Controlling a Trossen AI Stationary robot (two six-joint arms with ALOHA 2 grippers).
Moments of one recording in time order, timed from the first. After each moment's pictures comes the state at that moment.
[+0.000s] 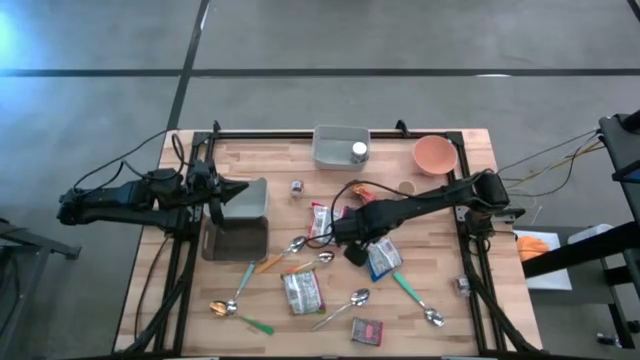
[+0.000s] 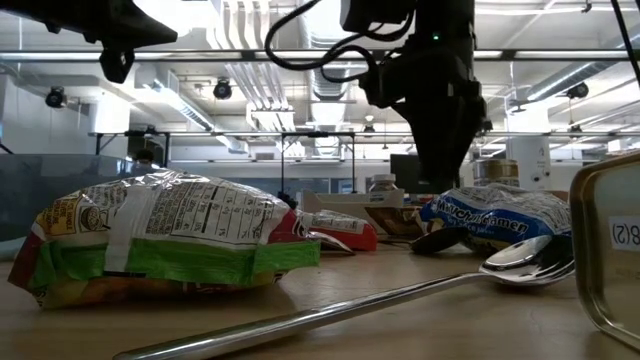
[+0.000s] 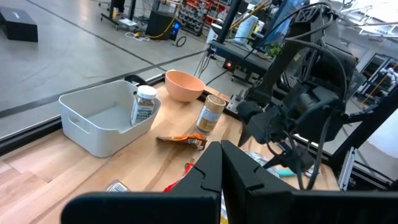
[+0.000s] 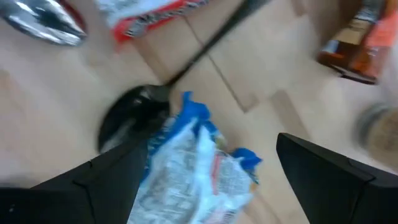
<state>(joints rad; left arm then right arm) 0.01 0.40 0.52 -0.29 -0.27 -0.40 0.17 1.89 1.45 -1.11 0.12 0.79</state>
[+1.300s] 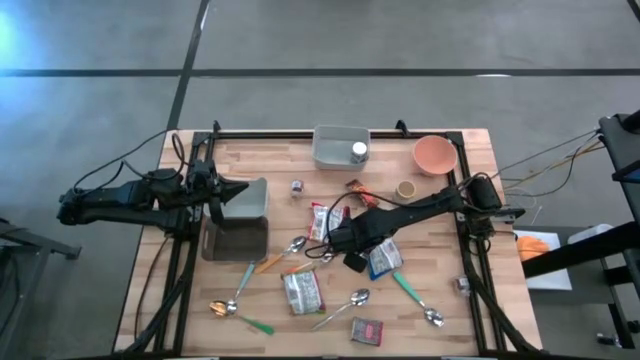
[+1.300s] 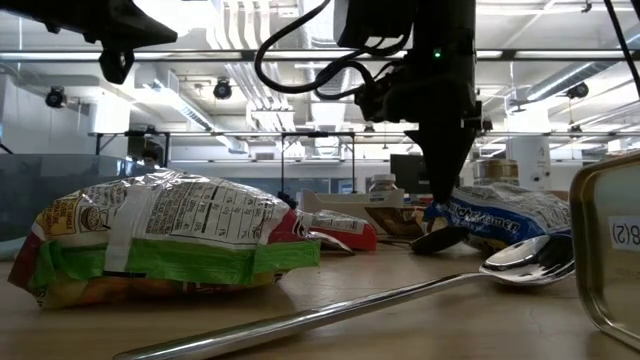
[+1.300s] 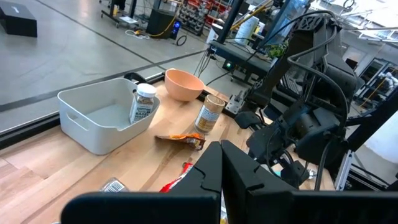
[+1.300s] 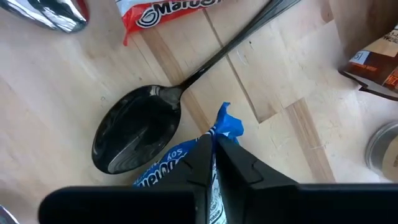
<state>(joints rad) 0.01 0.40 0.52 -0.29 -0.27 -0.43 0.20 1.95 1.45 -1.09 0.16 0.75</state>
